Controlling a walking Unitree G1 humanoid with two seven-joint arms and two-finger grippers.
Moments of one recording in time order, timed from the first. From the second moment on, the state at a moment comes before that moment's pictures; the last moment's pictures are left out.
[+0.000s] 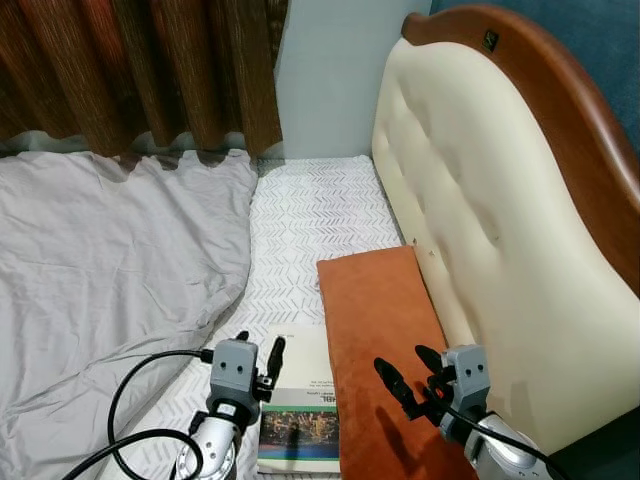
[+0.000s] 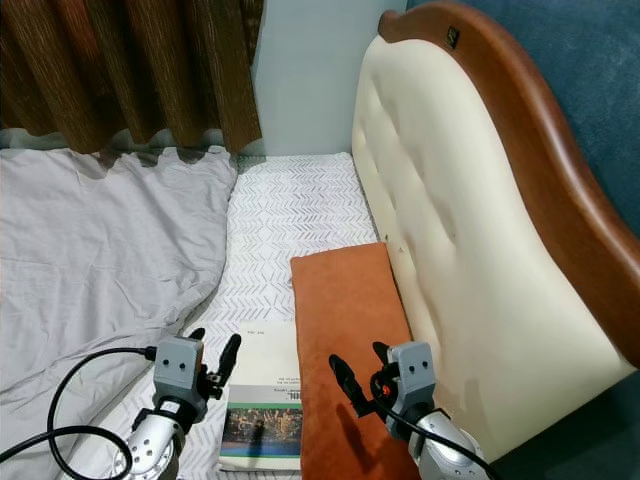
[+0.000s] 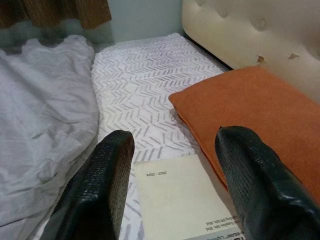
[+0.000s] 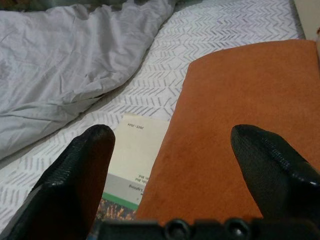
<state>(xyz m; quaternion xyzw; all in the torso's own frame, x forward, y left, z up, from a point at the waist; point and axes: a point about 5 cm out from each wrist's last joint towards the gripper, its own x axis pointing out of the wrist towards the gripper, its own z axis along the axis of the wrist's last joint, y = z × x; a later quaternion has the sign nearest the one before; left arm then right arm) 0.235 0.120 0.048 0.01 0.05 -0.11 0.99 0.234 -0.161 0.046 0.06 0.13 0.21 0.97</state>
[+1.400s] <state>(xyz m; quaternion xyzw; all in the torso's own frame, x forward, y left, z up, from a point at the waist) 0.248 0.116 0.053 0.01 0.05 -0.13 0.99 0.248 -0.161 0.053 0.07 0.10 0.20 0.97</state>
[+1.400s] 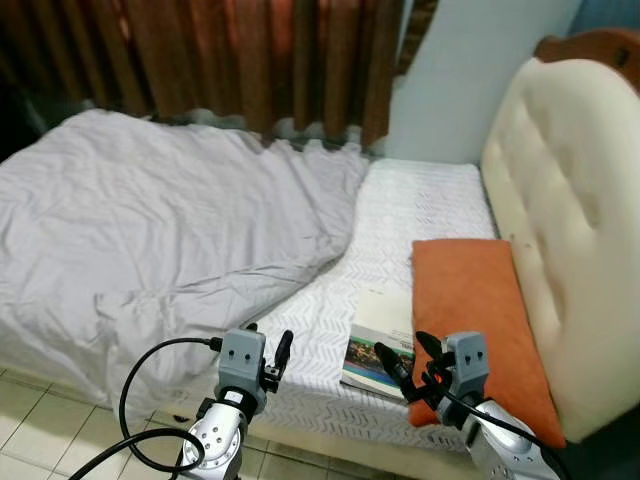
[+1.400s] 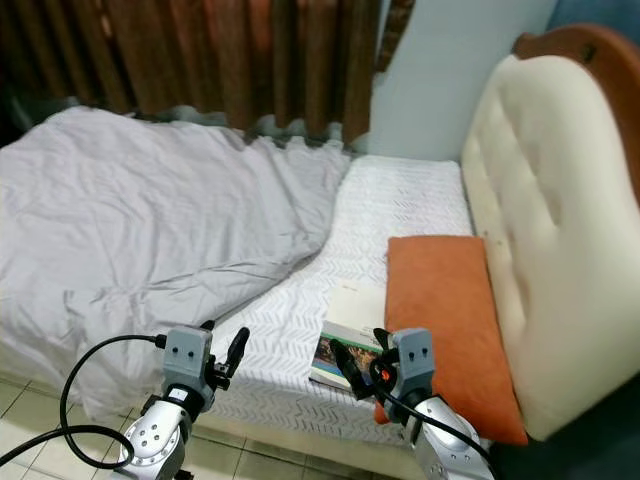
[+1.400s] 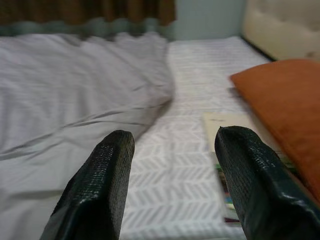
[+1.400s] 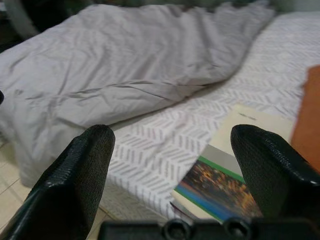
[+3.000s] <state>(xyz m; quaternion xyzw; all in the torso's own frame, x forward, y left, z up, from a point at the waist) 0.257 0.127 0.052 0.00 0.06 -0.13 0.99 0.253 -0.176 0.042 0.04 0.12 0.13 0.98</state>
